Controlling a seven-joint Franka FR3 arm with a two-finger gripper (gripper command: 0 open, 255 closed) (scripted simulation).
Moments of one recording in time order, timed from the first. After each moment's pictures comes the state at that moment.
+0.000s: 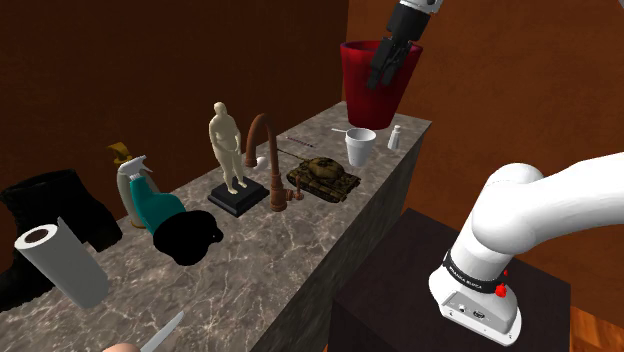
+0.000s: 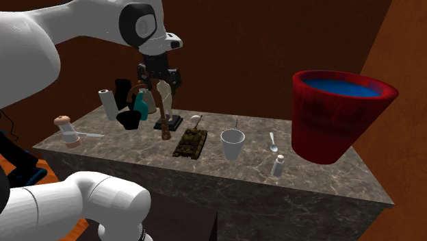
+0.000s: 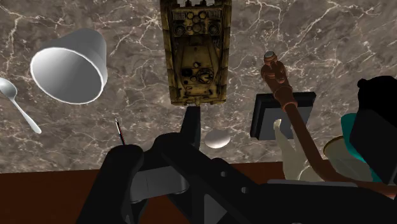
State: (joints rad) arm 0.00 -0.84 -0.07 -2.26 0.10 1.68 -0.16
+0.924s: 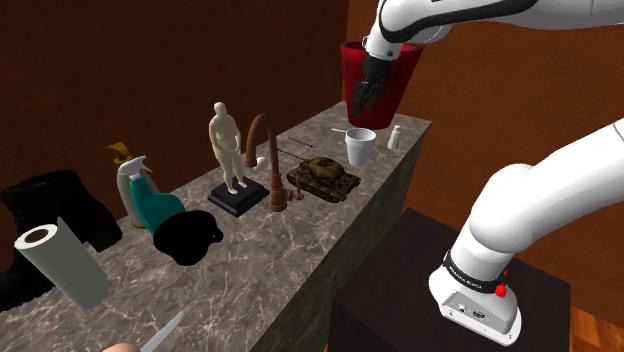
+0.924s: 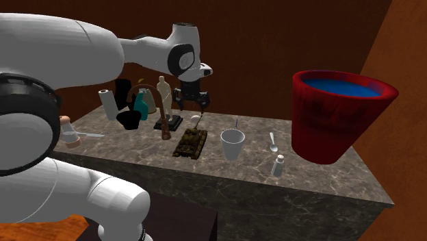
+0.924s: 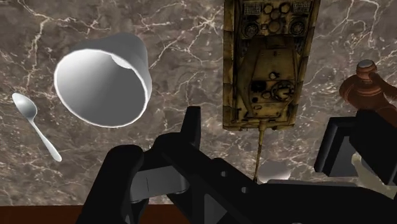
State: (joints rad) arm -0.04 -0.55 -0.16 -2.32 0.01 1.93 -0.27
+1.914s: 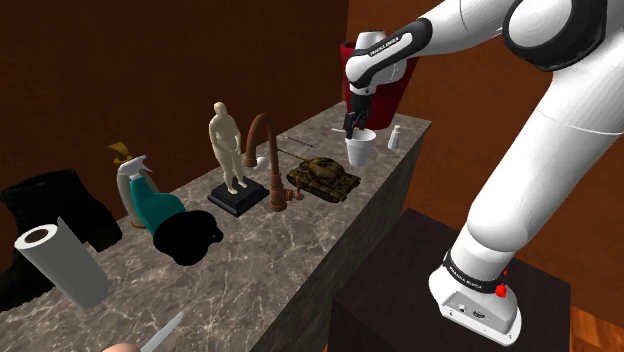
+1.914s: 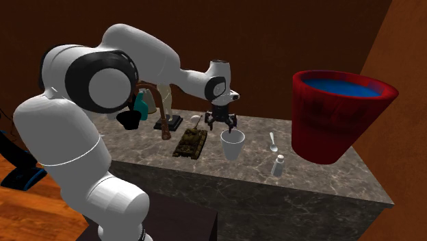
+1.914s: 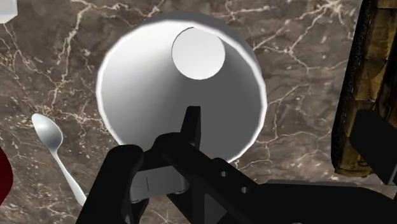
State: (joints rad) arm -0.09 -0.07 -0.27 -2.19 -0.02 2.18 -0.39
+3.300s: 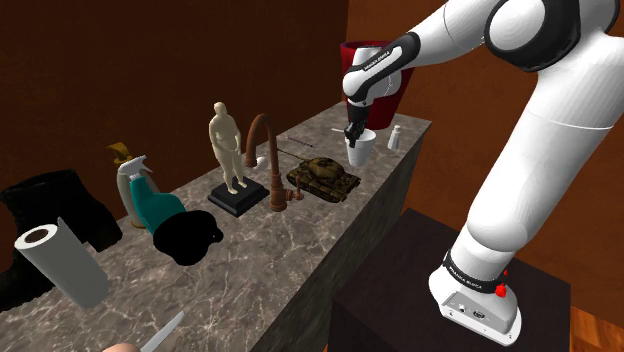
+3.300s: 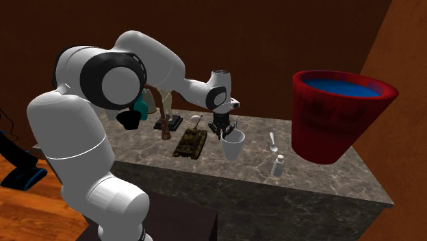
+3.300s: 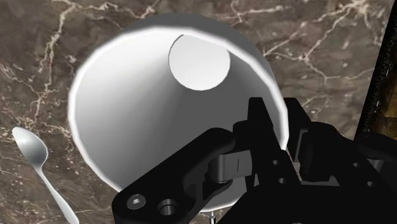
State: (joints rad) arm -0.09 0.00 -0.28 -2.22 0.00 2.28 -0.41
